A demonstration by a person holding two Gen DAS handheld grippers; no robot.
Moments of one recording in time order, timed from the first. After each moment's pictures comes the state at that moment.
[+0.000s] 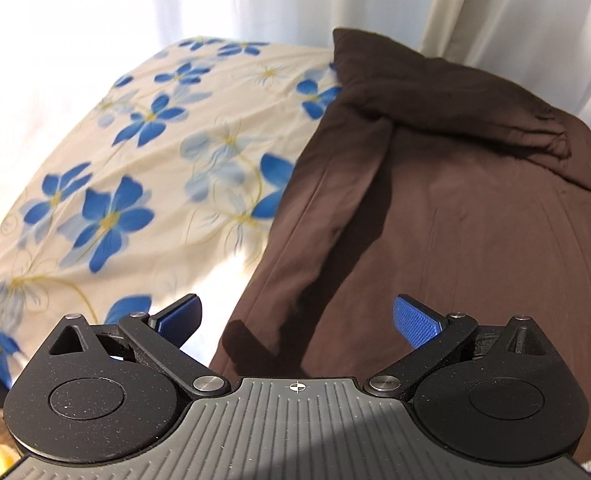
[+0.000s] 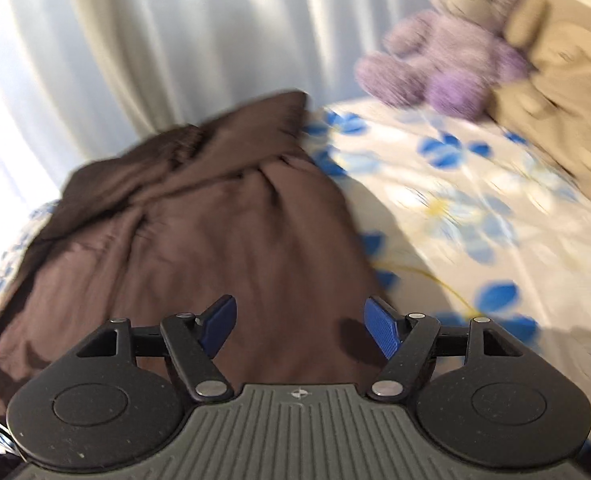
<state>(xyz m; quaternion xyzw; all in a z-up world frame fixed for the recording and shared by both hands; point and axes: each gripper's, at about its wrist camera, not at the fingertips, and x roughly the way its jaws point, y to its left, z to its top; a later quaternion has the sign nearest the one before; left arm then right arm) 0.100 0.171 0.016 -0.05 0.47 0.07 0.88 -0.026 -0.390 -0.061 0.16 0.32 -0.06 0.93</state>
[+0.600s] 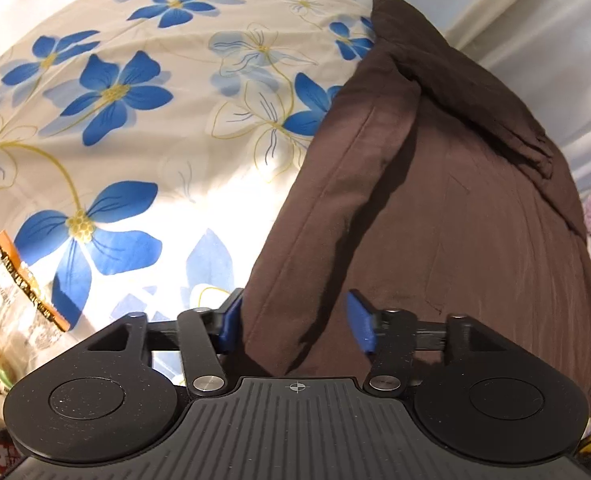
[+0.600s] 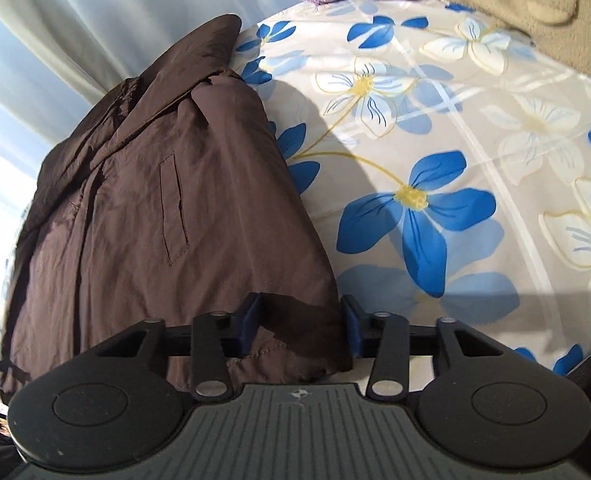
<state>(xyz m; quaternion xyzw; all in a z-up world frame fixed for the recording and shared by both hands) 0.072 0.229 -0.019 -0.22 0.51 0.02 0.83 -0.039 -0.435 -0.099 0.28 0.41 -0.03 0.87</state>
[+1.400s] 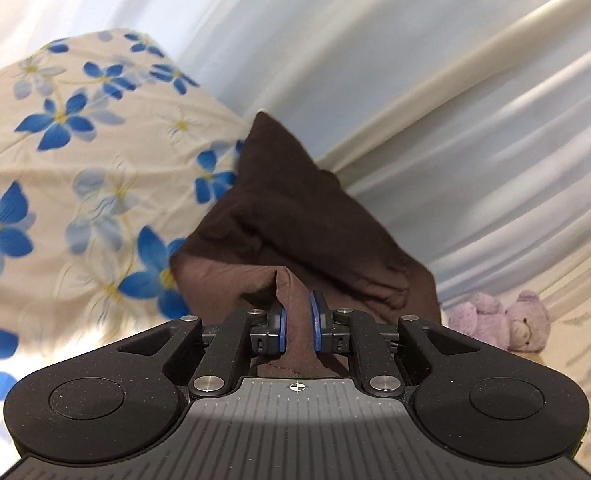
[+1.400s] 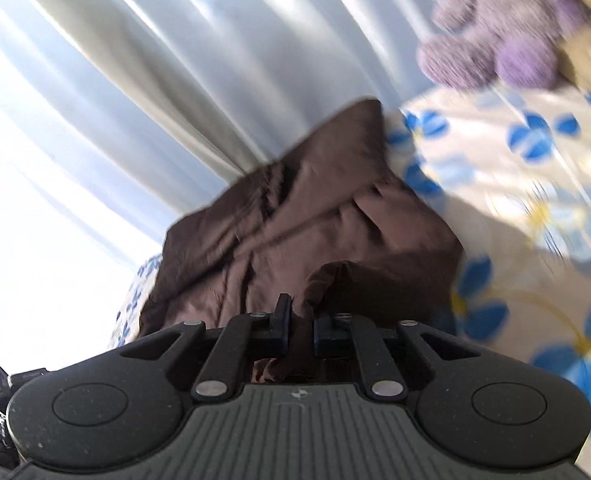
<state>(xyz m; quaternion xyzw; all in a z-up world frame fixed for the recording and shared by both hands) 0.138 0.219 0.088 -0.34 0.35 -0.08 0.87 0.036 -0.396 0.001 0.29 0.25 0.11 0.91</state>
